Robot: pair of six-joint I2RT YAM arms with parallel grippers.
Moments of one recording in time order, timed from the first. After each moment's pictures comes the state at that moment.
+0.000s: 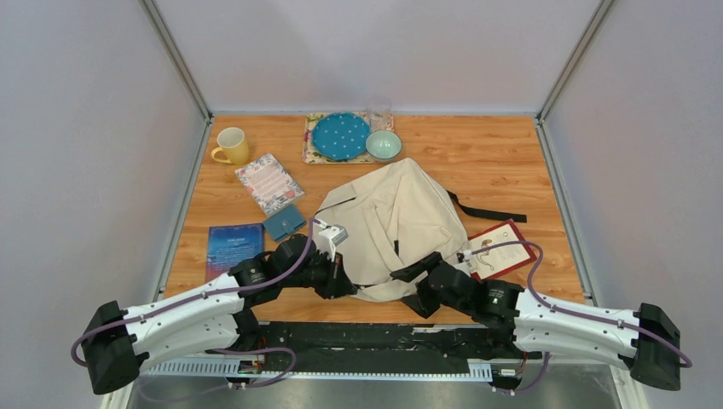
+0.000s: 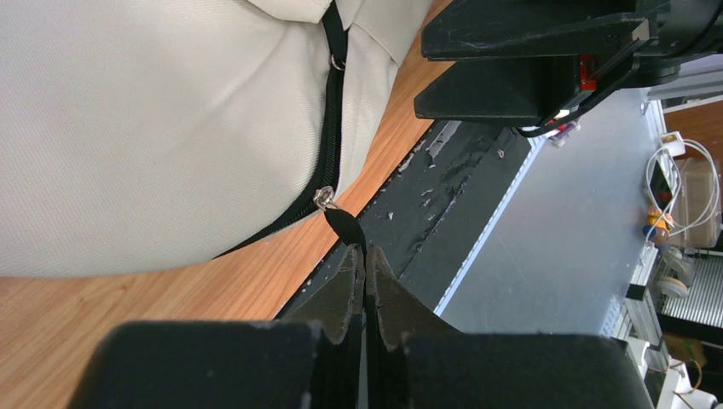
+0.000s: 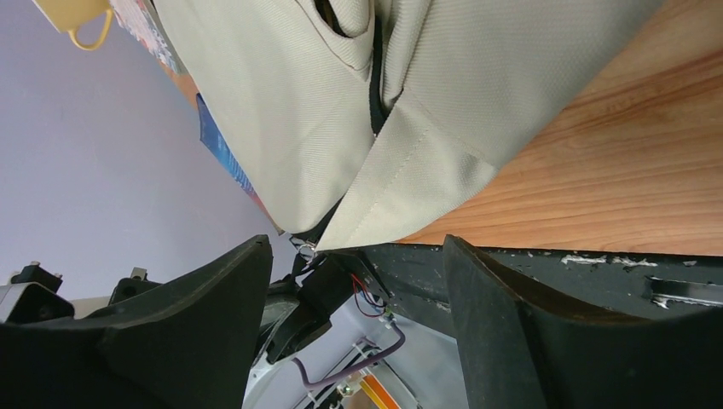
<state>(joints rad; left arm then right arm) -0.97 0.85 0.46 -0.20 0.29 -0.63 1.18 0.74 0.34 -0.35 0.27 2.00</state>
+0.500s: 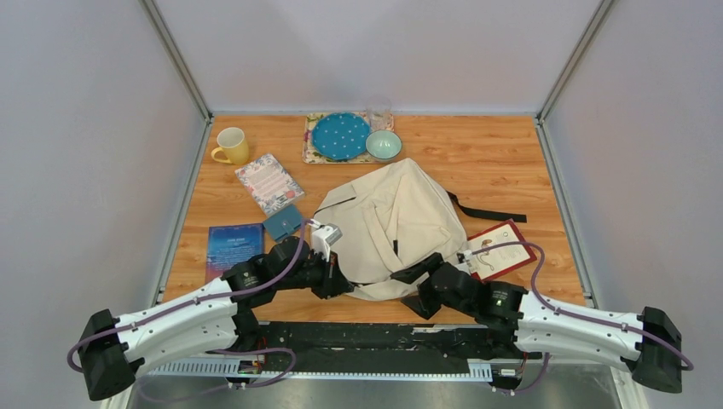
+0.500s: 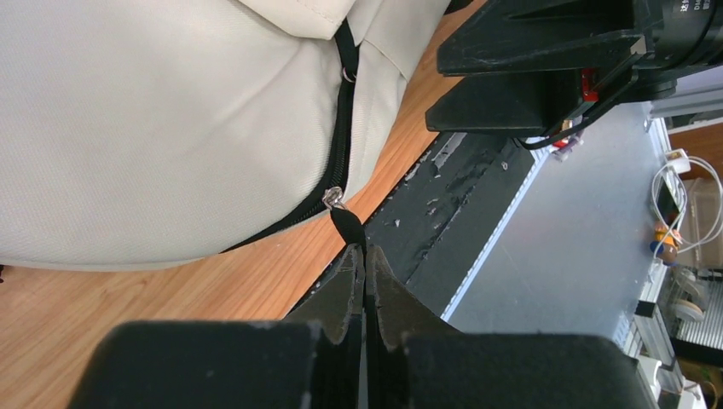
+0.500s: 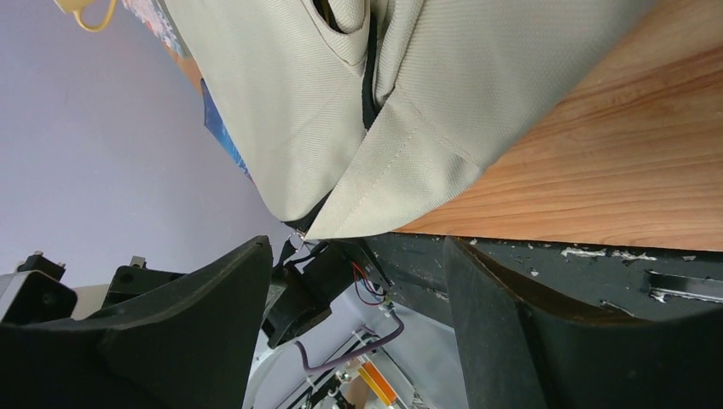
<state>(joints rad) -0.97 0.79 0.45 -0.22 0.25 -0.63 1.18 0.72 0.34 -0.35 0.25 1.98</state>
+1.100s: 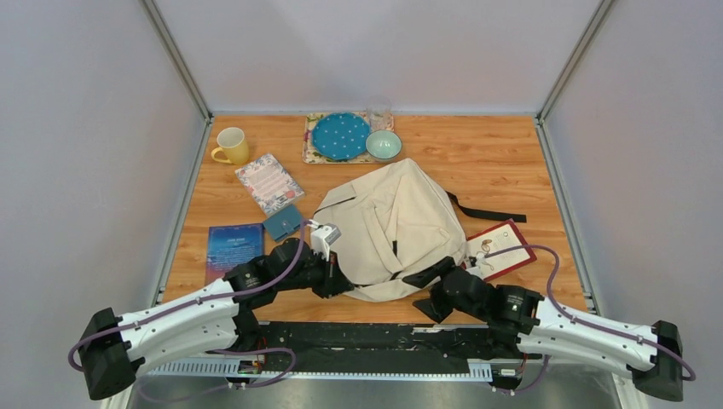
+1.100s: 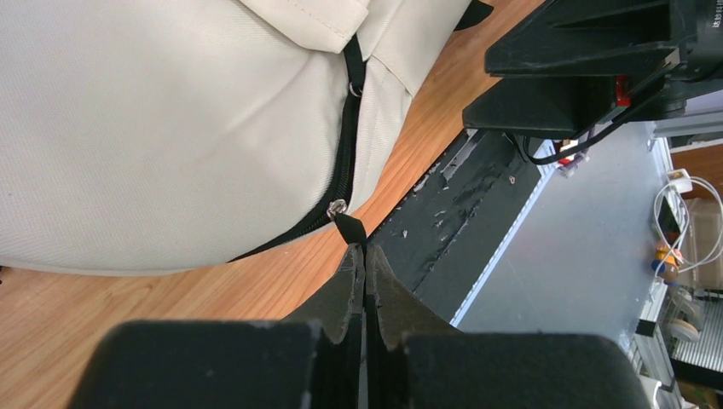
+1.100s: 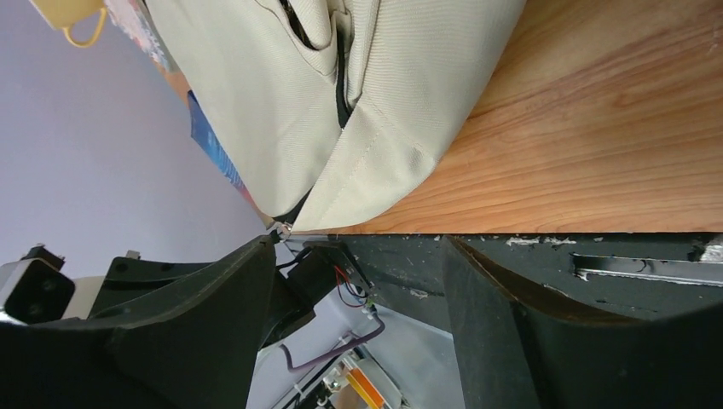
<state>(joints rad) -0.97 0.78 0.42 -0.18 0.20 -0.66 1.18 0.49 0.30 -0.55 0.28 1.98</state>
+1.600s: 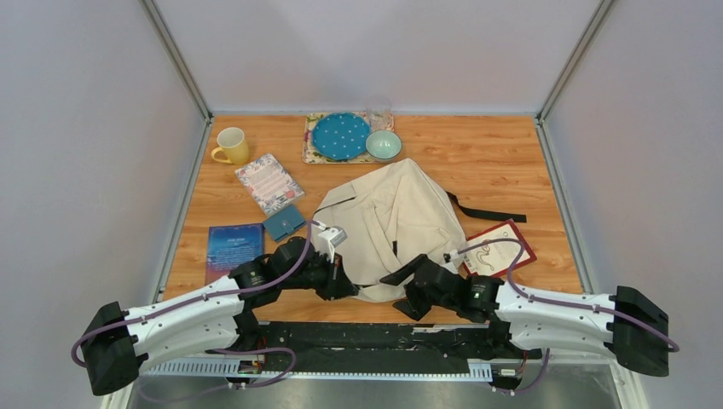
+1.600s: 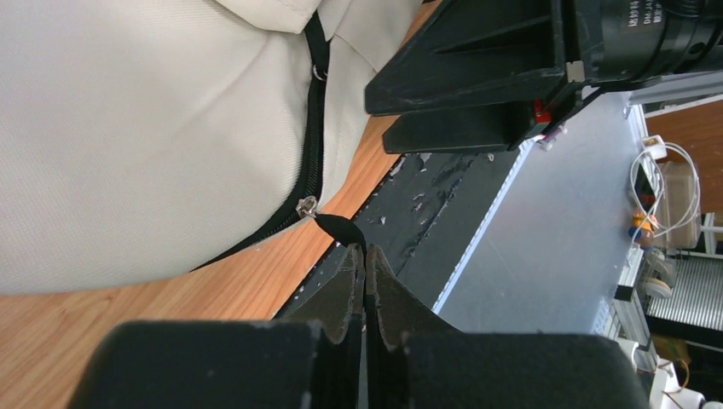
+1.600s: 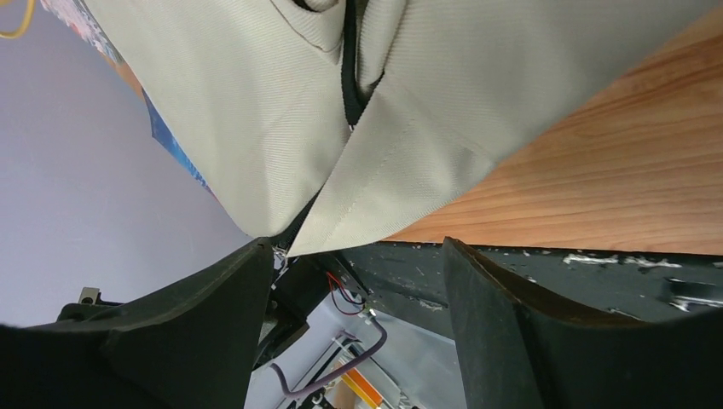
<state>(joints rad) -0.97 0.83 0.42 -0.13 0.29 -0.66 1.19 0.90 0.38 -0.31 0.20 2.00</state>
